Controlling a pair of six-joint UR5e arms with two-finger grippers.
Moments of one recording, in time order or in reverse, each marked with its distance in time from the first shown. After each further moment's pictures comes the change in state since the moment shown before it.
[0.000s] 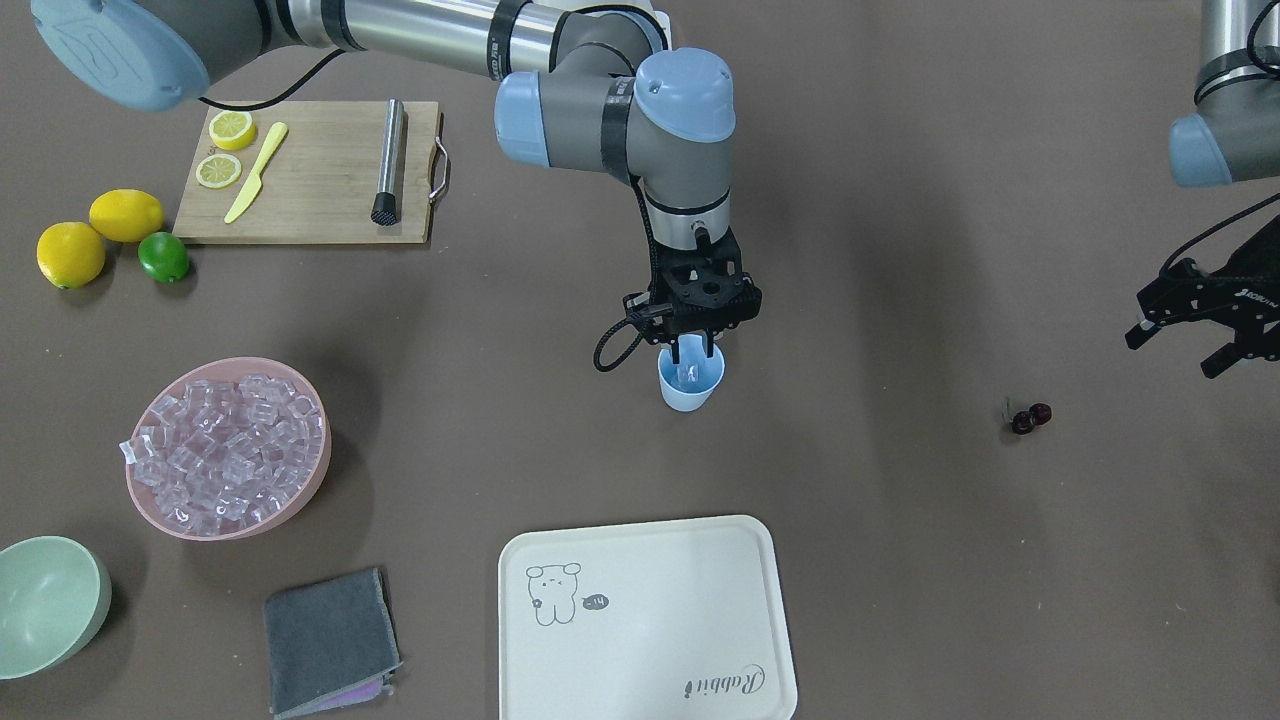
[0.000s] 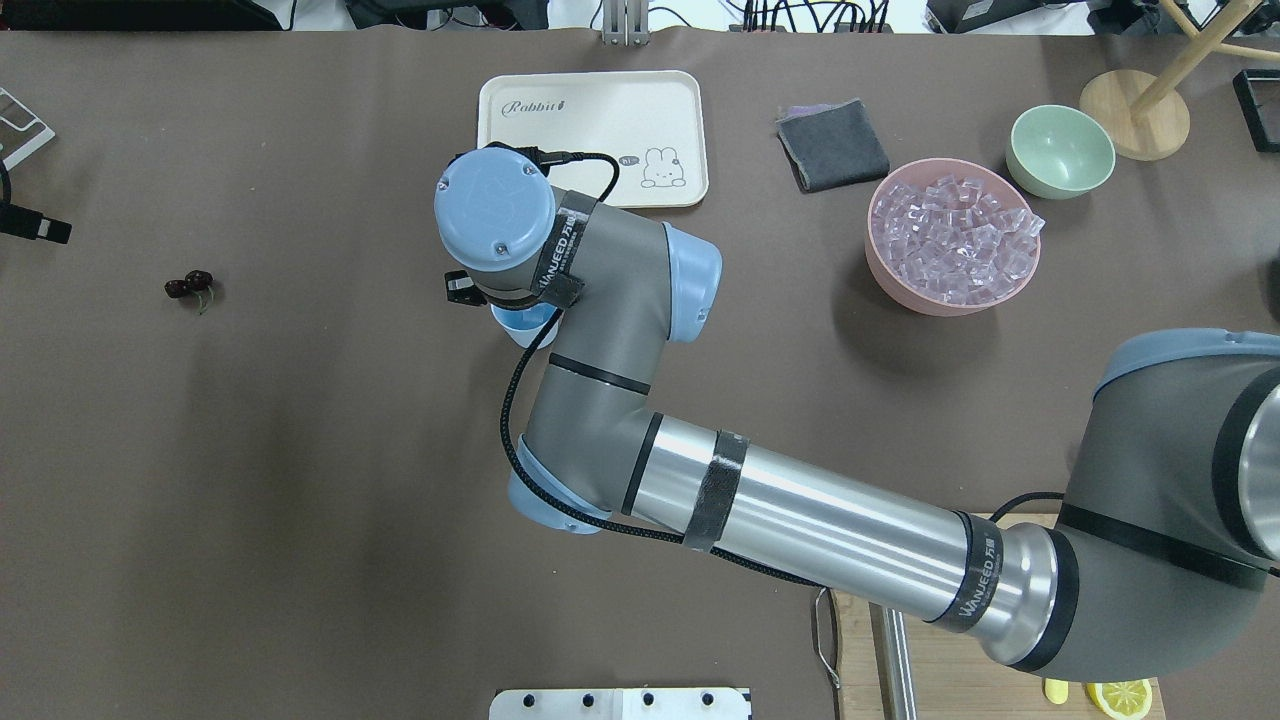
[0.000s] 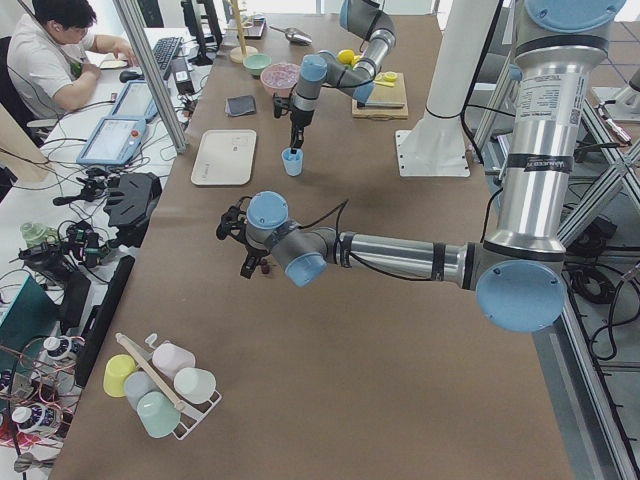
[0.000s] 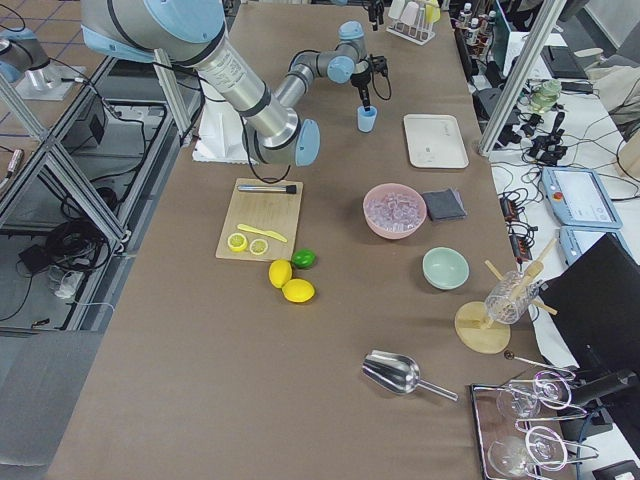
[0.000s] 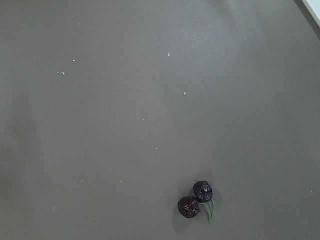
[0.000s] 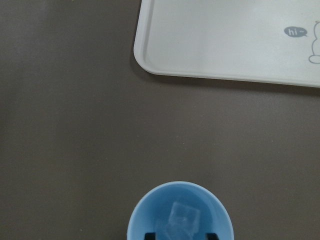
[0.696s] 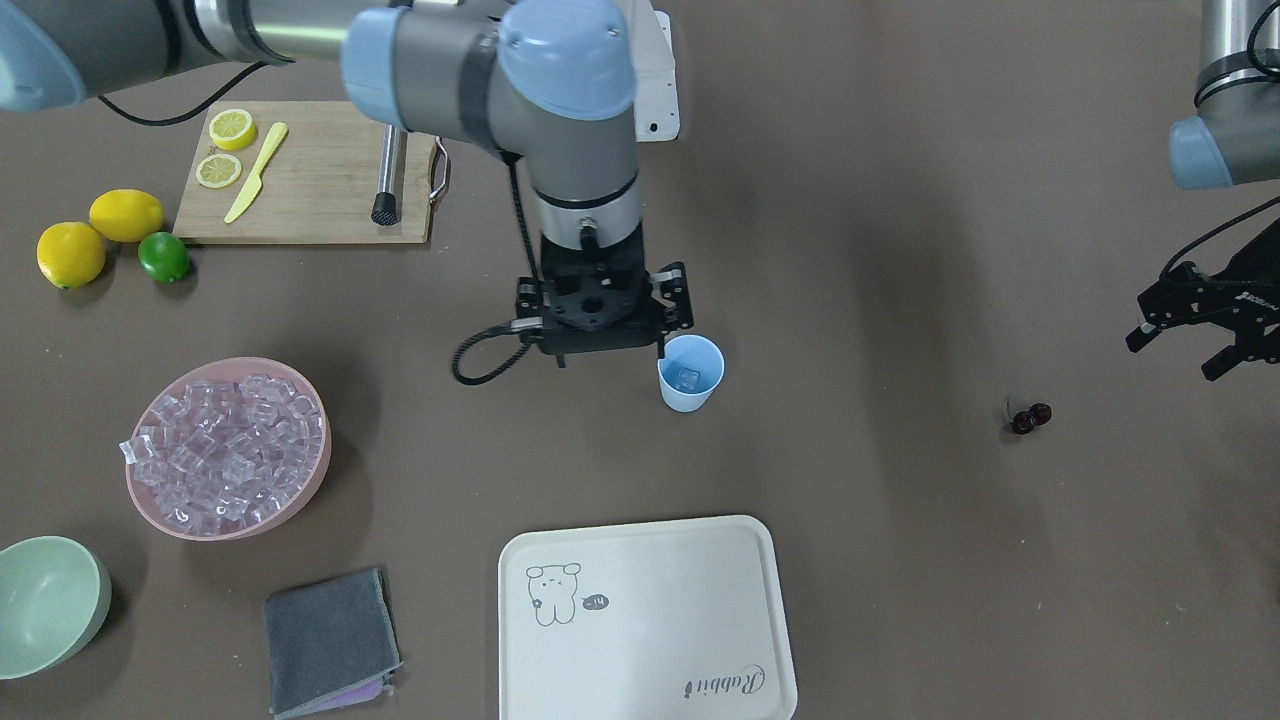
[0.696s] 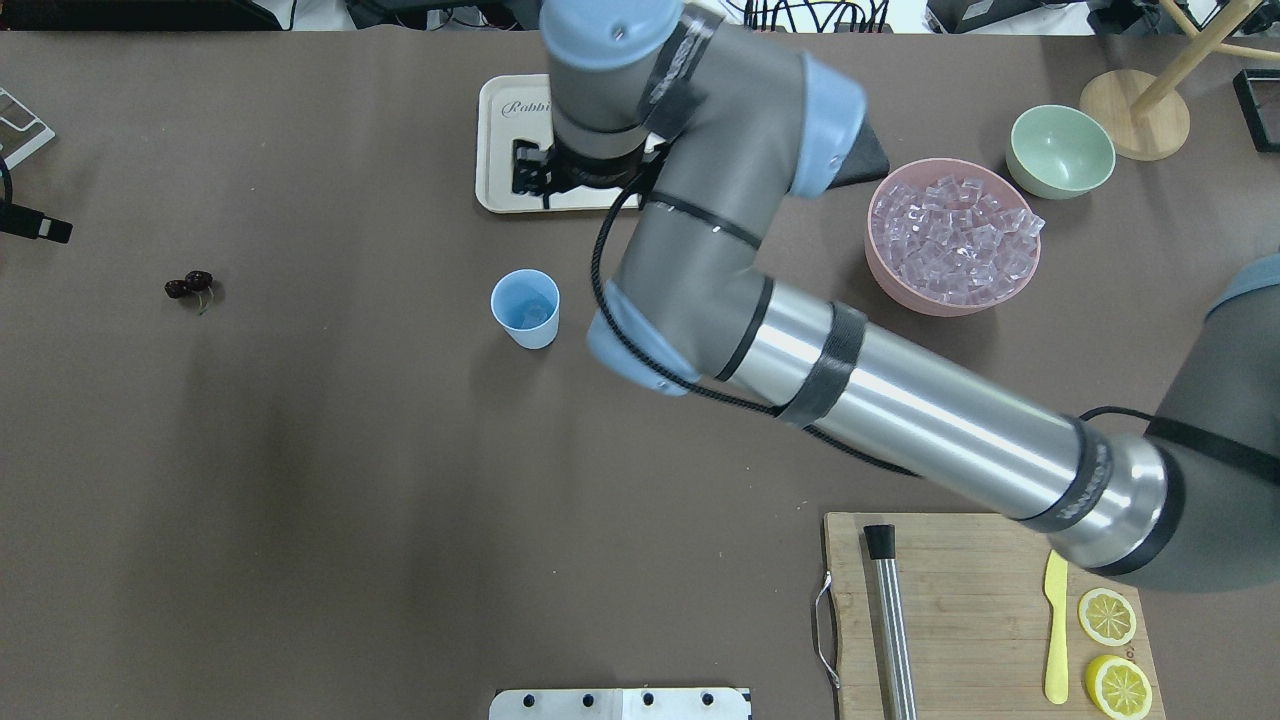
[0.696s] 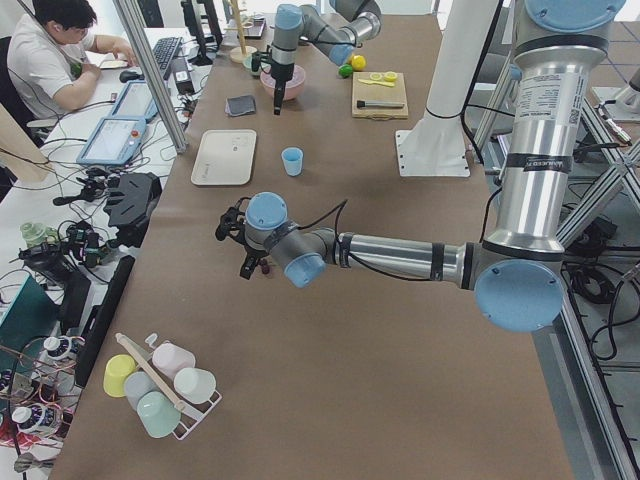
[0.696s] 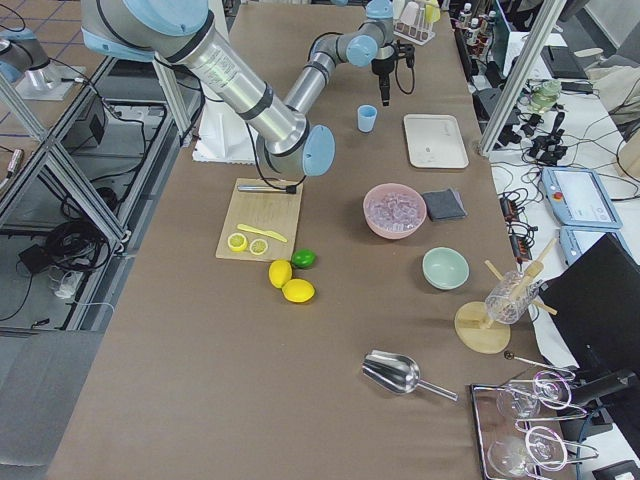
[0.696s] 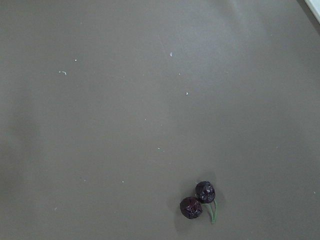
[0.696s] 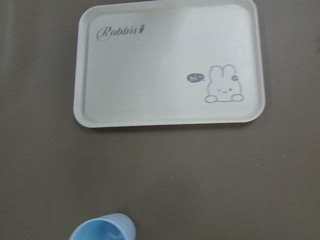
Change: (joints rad) left arm 0.000 -0.004 0.010 -0.007 0.001 0.000; right arm 0.266 -0.116 0.281 -0.259 0.292 -0.004
